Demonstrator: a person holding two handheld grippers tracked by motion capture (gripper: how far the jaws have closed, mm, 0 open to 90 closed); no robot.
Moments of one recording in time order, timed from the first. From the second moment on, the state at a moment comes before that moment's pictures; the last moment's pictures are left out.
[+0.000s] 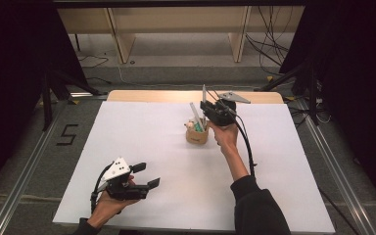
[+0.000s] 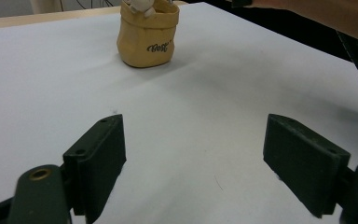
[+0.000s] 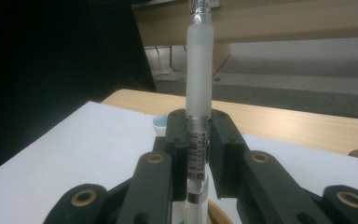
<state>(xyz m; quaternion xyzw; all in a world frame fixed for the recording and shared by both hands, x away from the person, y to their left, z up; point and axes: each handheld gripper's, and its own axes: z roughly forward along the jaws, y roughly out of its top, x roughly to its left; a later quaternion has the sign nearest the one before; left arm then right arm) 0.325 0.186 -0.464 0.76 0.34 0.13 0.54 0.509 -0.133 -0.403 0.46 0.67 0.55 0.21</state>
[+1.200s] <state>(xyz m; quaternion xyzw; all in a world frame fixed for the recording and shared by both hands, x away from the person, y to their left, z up) 0.326 0.185 -0.467 0.76 0.35 0.13 0.53 0.507 -0.125 -0.437 0.46 0.69 0.51 0.21</state>
